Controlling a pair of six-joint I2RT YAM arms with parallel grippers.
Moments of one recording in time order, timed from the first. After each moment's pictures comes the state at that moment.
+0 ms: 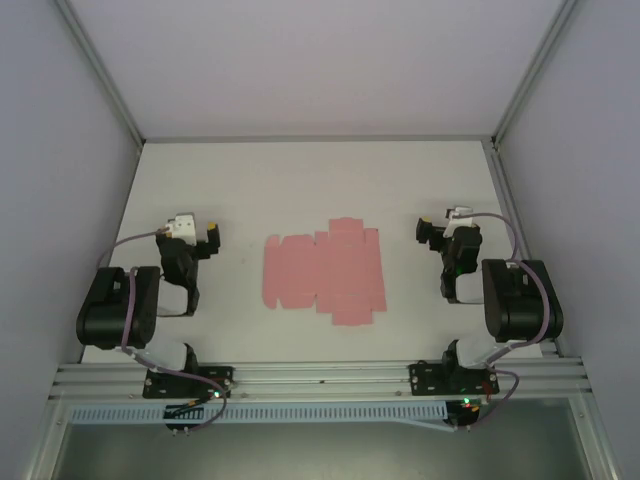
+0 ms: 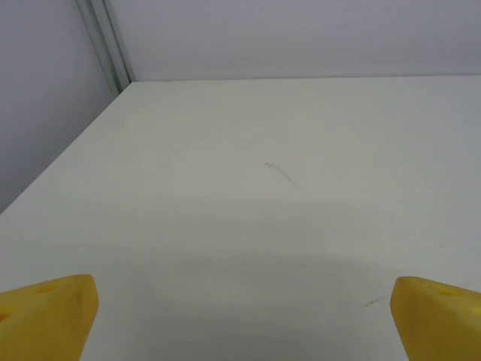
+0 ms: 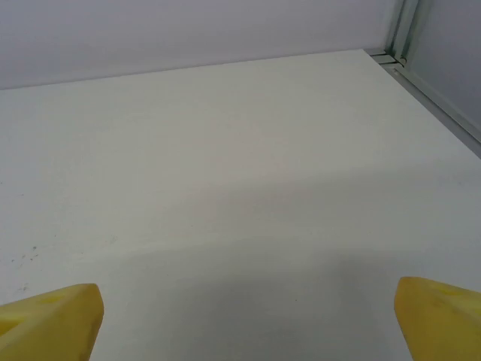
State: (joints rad) left arm -0.03 1.55 0.24 1.07 -0.15 0.04; right arm -0.01 1.57 0.32 0.92 0.03 0.07
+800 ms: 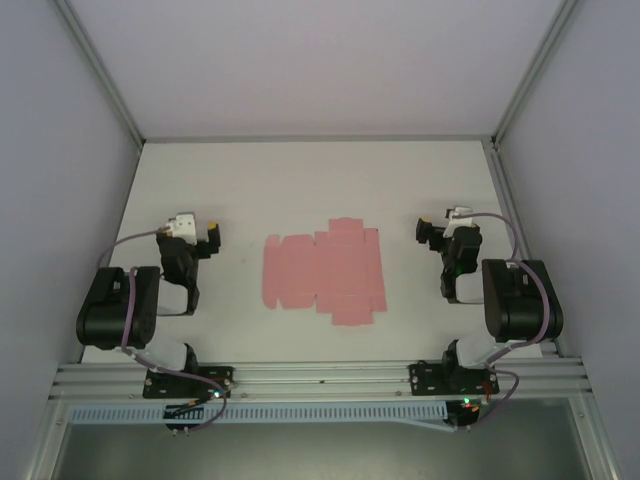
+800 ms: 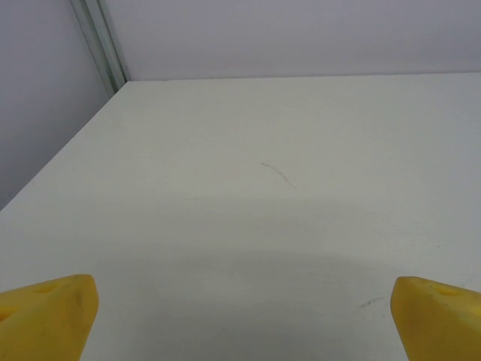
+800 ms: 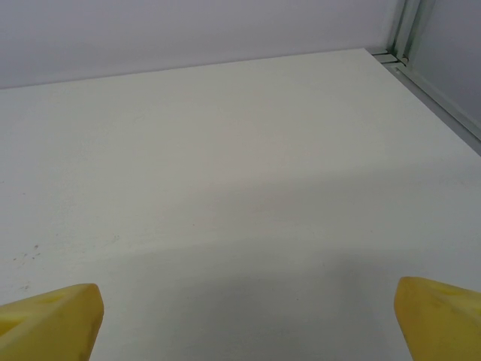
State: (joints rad) left arm -0.03 1.54 0.26 1.03 -0.14 0.04; right arm -0.01 1.56 0.33 0.91 0.03 0.07
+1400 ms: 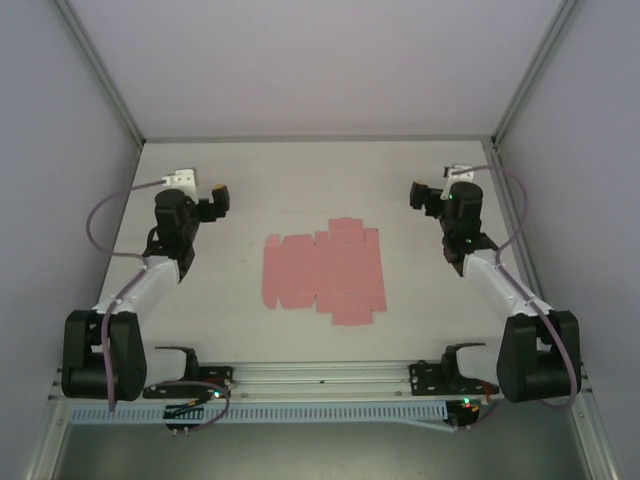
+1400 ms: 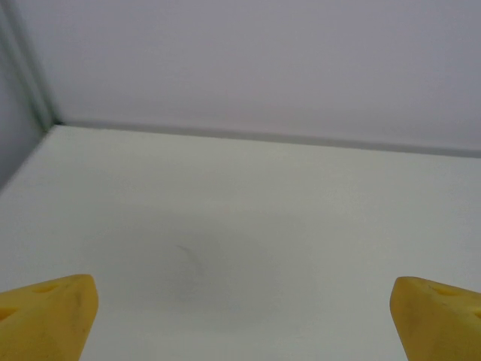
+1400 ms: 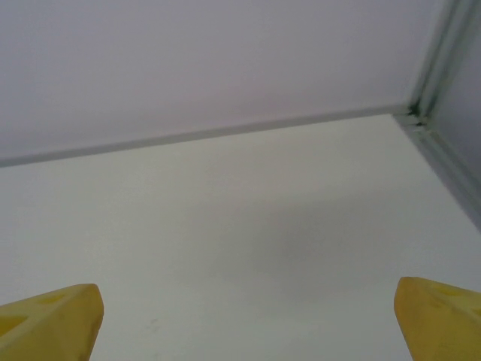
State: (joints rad) left arm -0.14 1.26 0.69 0.25 -0.05 -0.14; right arm 0.16 1.25 0.78 0.07 0.11 0.18
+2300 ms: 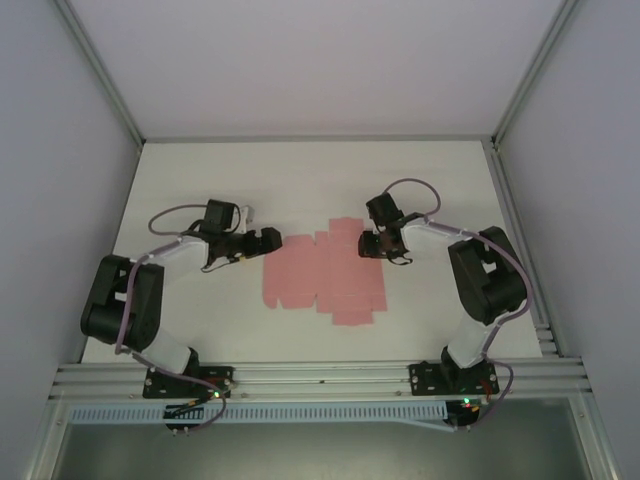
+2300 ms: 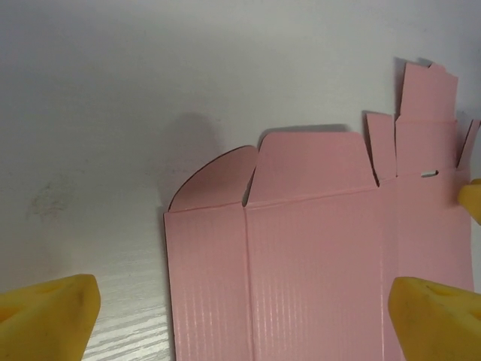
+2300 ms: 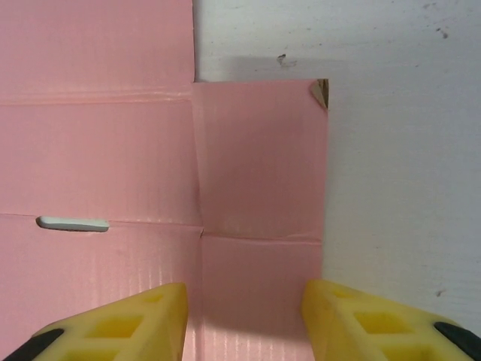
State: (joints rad) left arm -0.31 1.58 0.78 -0.17 0.43 -0.47; right arm 0.47 1.75 0.98 -0.41 -0.03 0.44
